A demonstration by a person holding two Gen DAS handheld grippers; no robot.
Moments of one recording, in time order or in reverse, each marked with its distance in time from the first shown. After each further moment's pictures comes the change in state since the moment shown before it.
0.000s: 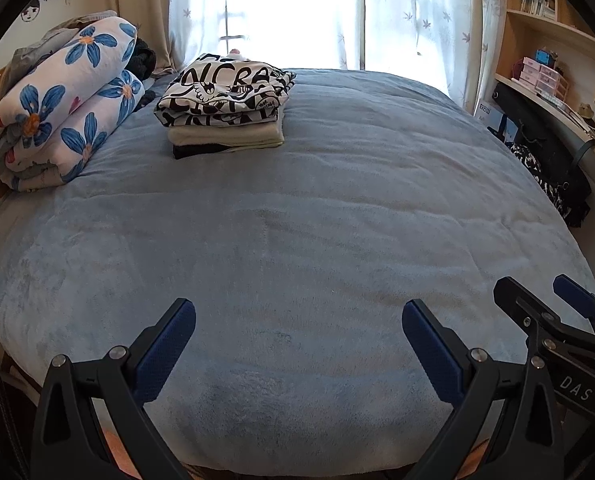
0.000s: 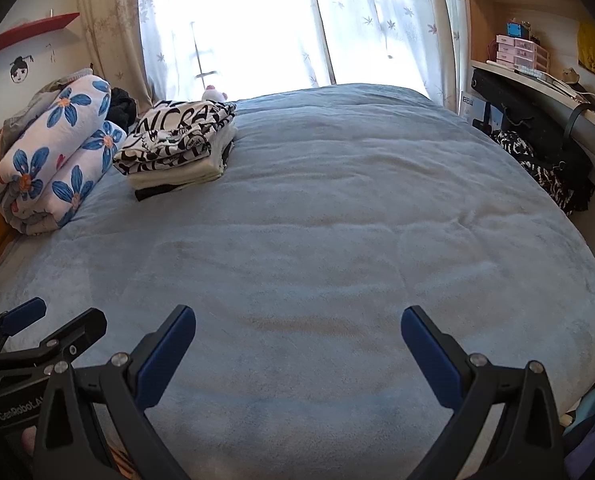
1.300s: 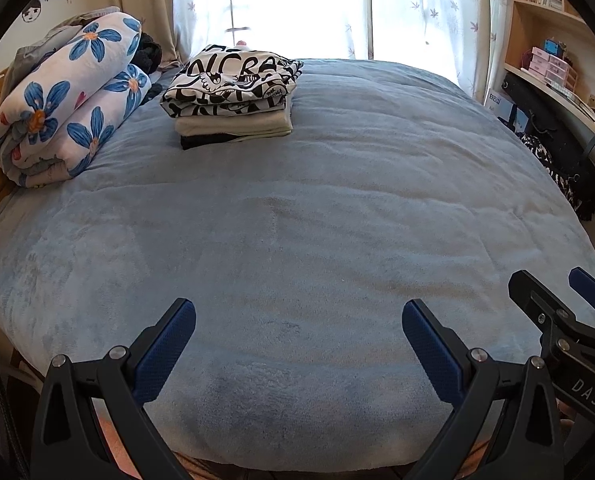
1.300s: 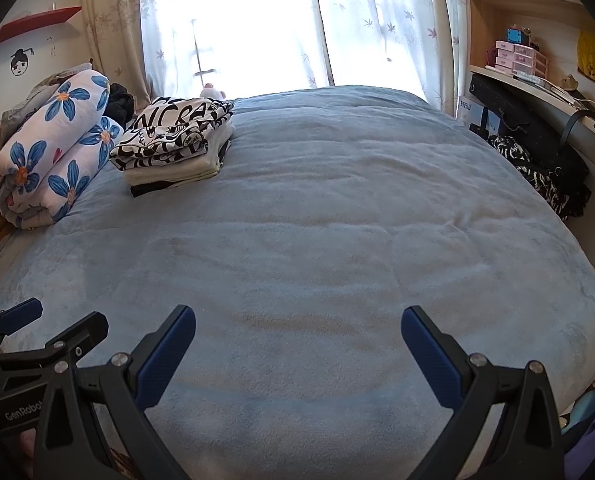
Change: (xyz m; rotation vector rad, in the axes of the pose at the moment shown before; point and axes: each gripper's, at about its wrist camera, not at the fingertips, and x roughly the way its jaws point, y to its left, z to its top) left arm 0.007 -0.003 -0.006 0.002 0.032 0.044; right arm -0.001 -0.004 -0.005 -0.012 -0.011 -0.015
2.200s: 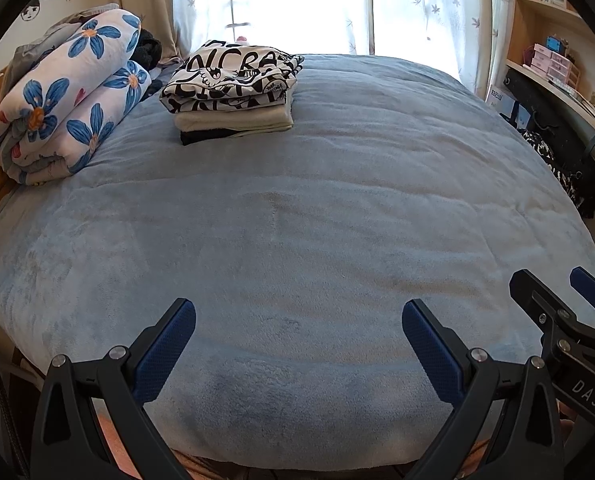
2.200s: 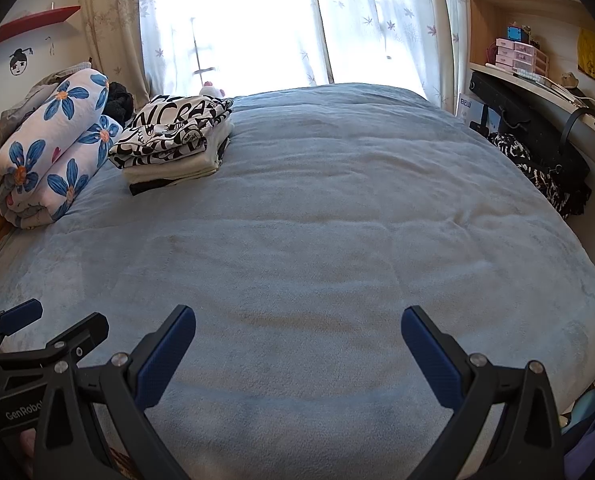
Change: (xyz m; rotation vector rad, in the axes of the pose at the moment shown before) left arm 0.004 0.004 -0.001 0.000 0.016 0.001; right arm 0.000 0.000 -0.002 -0.004 0.003 -0.003
